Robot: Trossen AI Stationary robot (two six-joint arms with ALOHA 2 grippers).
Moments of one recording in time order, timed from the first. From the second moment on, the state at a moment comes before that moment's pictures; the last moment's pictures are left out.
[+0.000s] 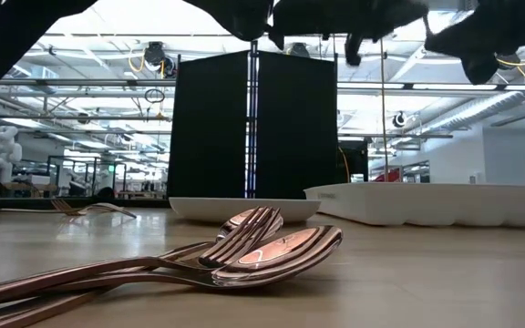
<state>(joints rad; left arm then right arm) 0.09 2.17 1.78 0.45 0.16 -0.22 0.37 0.32 0.36 -0.15 0.63 0.26</state>
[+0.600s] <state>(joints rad) 0.22 2.30 1.78 0.20 0.19 -0.97 0.37 0.27 0.42 -0.48 0.87 0.35</state>
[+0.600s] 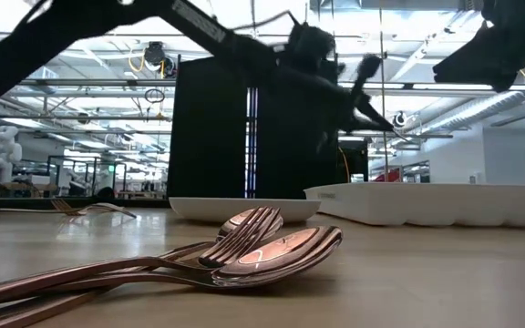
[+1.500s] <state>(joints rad) 0.19 2.52 1.93 0.14 0.19 -1.22 0.37 0.27 0.42 -0.52 0.75 0.40</state>
